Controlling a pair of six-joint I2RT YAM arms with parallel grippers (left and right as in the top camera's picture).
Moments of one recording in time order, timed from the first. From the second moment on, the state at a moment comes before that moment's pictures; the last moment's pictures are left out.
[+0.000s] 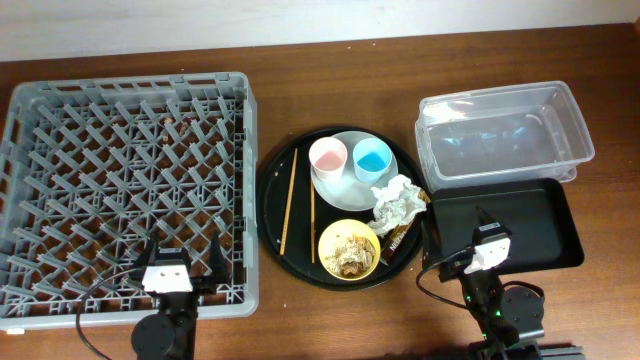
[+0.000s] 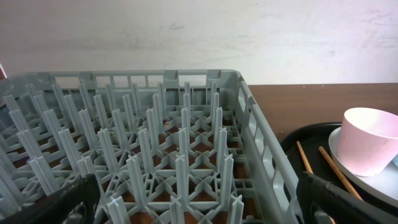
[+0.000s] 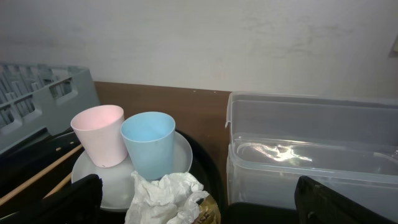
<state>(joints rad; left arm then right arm) -0.04 0.01 0.01 -0.08 -0.03 0.00 0.09 0.01 0.01 -0.06 -0.11 0.00</state>
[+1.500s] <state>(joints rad) -0.43 1.95 1.60 -1.11 0.14 -0.01 0.09 0.01 0.01 -0.06 -0.11 0.00</state>
